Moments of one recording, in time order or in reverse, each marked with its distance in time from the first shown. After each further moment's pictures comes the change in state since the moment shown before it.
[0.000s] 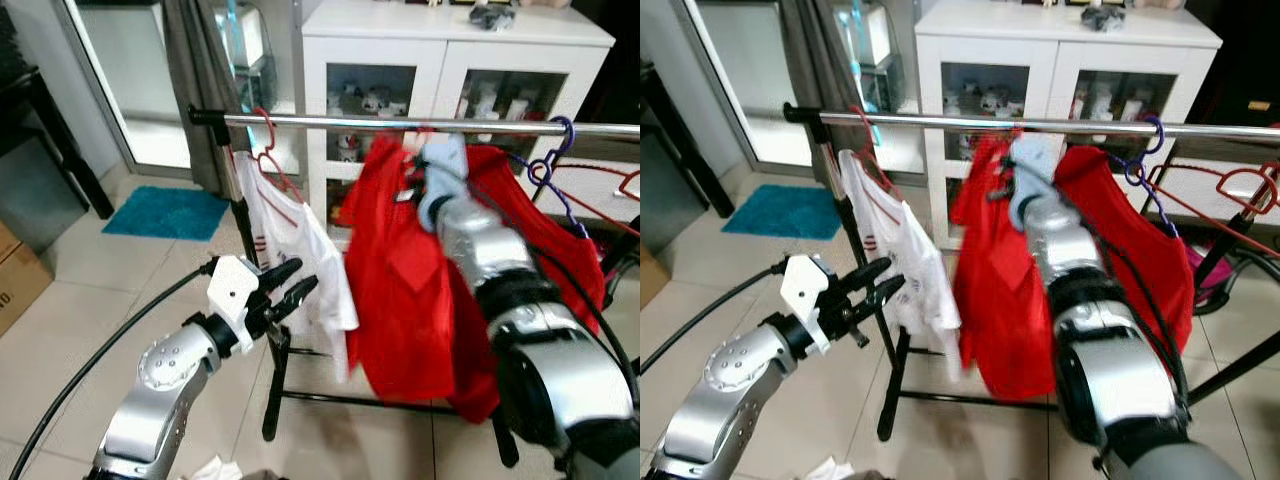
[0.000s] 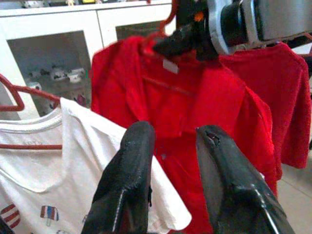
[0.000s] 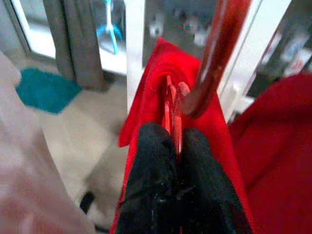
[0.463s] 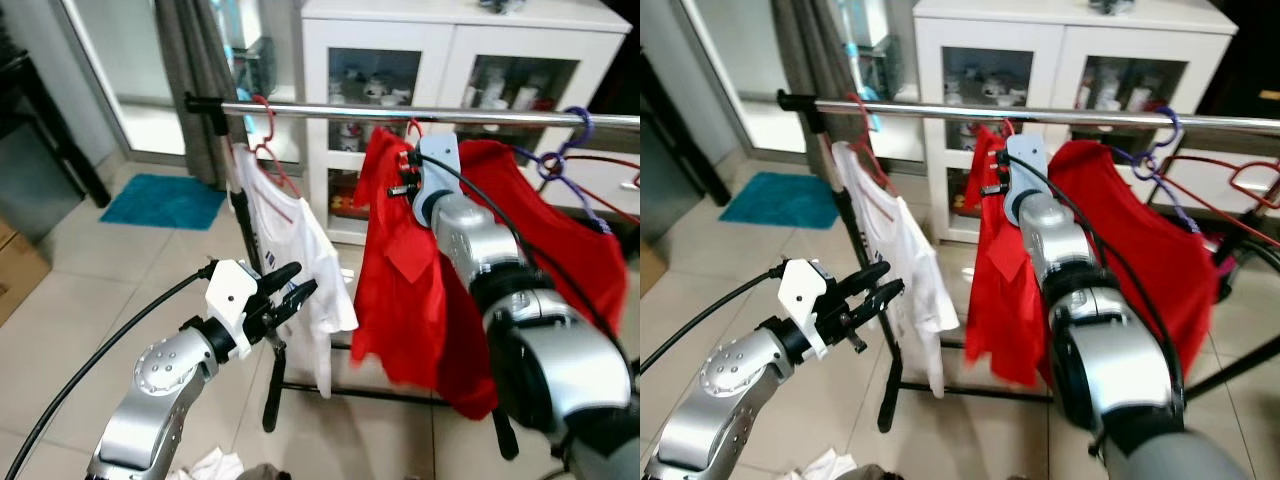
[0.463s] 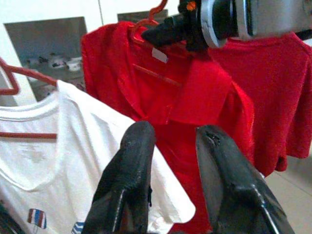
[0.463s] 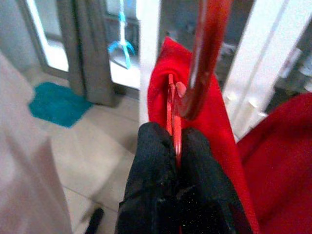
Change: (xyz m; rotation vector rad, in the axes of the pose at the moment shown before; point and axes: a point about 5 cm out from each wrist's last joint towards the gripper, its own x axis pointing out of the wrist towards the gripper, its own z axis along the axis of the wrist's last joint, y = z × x) left arm -0.005 -0.003 0.001 0.003 0.005 -0.003; right arm 0.000 0.002 0.003 0.026 -0.148 0.064
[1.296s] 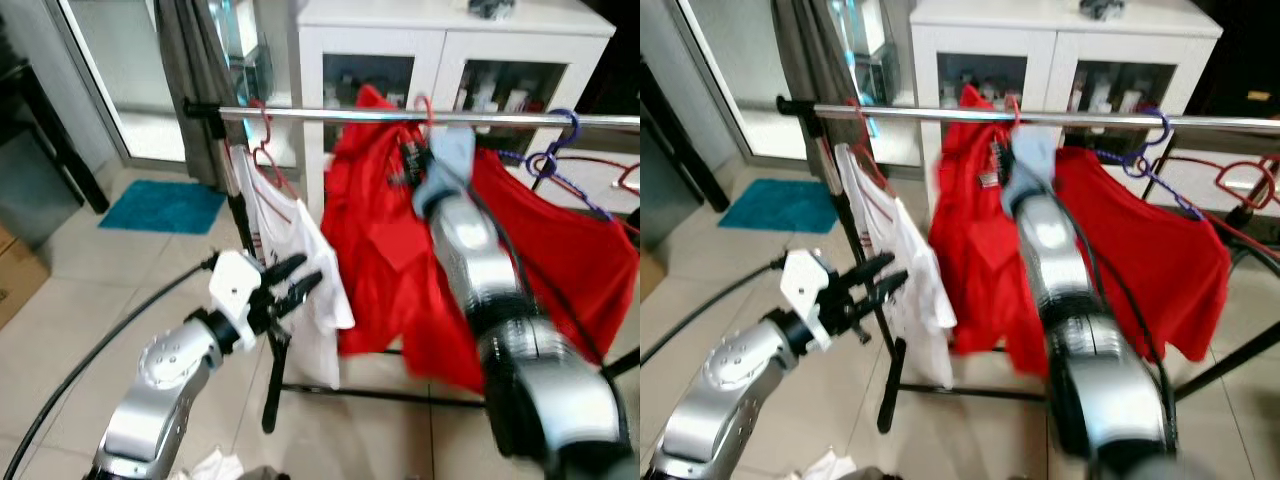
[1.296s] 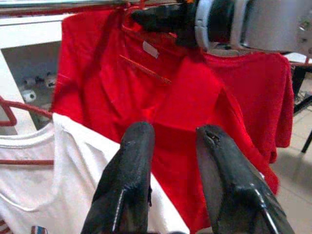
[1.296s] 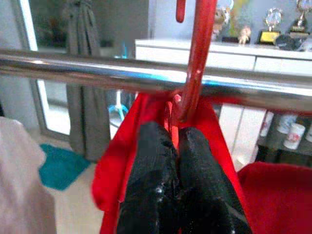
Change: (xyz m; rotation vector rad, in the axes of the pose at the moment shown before) left arm 0.008 0.001 0.012 0.017 -0.050 -0.004; right arm -0.003 0.009 0.027 0.016 -0.243 -0.047
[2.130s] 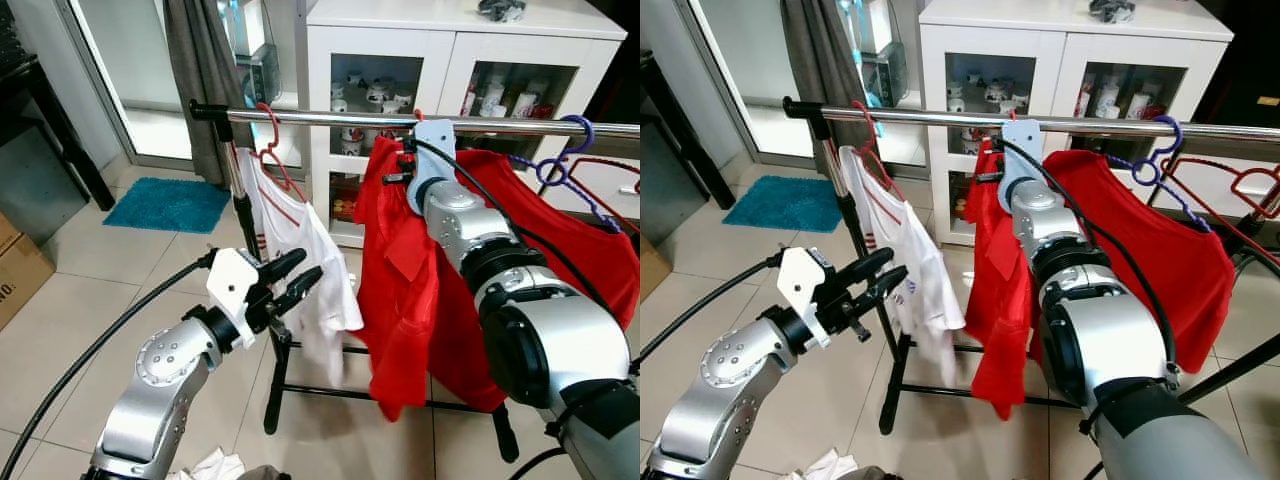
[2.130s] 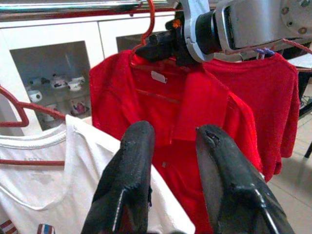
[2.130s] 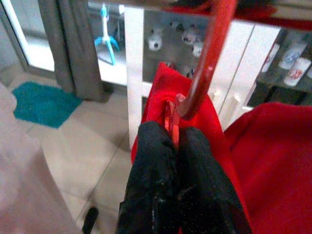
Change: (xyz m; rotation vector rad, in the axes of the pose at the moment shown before) left arm -0.001 0.000 0.002 -0.007 -0.005 0.002; right arm 0.011 -0.003 -0.012 -0.022 0.315 -0.047
